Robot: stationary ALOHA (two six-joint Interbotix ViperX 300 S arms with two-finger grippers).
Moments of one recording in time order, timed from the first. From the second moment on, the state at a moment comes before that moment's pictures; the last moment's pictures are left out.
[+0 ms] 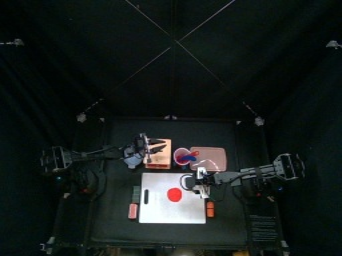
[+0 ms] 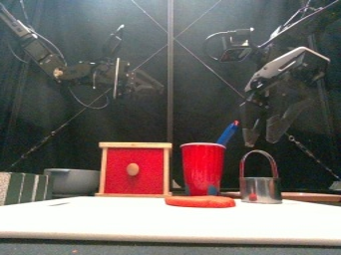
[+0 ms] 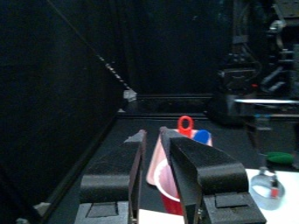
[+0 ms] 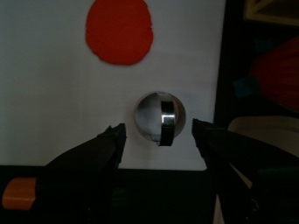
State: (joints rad) left arm 0.38 -0.15 0.85 0.23 -0.77 -0.05; right arm 0.04 -0.23 0.75 -0.12 0.56 0.03
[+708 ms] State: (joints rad) left arm 0.17 -0.08 0.92 0.13 -0.77 -0.04; right arm 0.01 -0.12 0.70 -0.12 0.59 -0.03
